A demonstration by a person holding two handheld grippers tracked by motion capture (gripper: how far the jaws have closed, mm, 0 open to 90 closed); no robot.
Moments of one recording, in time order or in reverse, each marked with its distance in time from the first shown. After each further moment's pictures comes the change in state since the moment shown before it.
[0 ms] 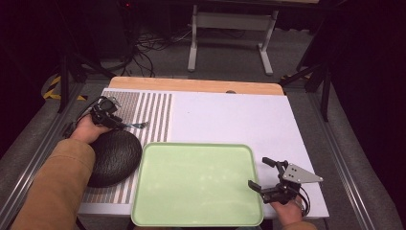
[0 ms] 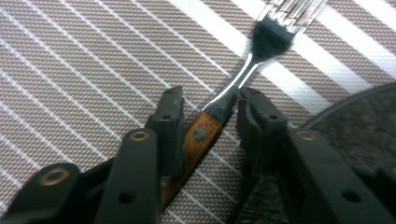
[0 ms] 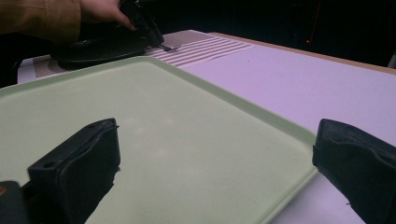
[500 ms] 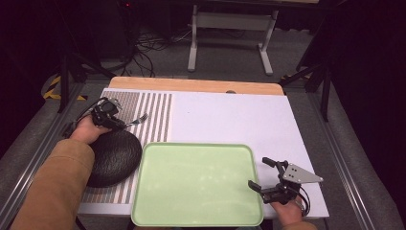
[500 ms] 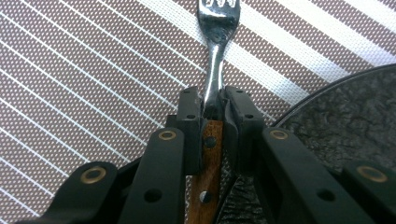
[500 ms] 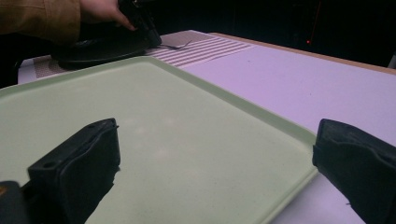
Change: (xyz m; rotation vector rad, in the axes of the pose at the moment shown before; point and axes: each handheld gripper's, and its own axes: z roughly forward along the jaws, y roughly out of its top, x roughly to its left) left arm -0.007 0.003 -0.001 0.024 0.004 0.080; right arm 0.000 0.000 0.000 -0.001 0.001 0.000
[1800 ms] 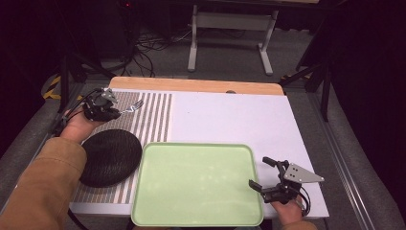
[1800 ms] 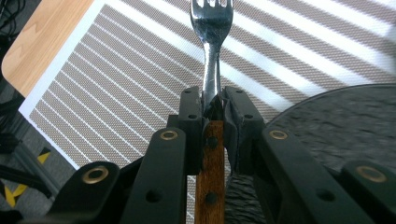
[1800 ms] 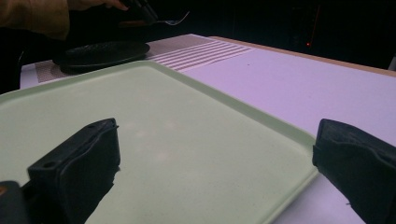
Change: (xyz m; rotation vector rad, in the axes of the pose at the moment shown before) left arm -0.028 0.011 -0.061 -0.082 0.205 0.058; right arm -0.001 0.000 -0.001 -0.015 0.002 0.008
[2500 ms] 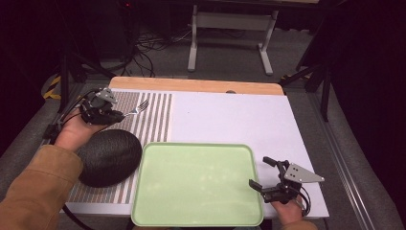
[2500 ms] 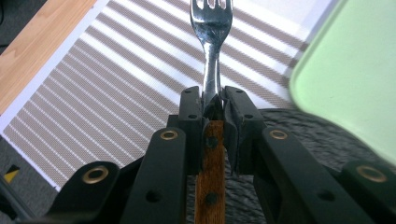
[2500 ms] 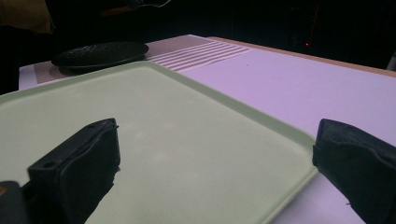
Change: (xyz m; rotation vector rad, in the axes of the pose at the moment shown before) left arm -0.034 0.014 -0.042 -0.081 -0.078 -0.024; right arm -0.001 0.000 0.000 0.000 -0.004 0.002
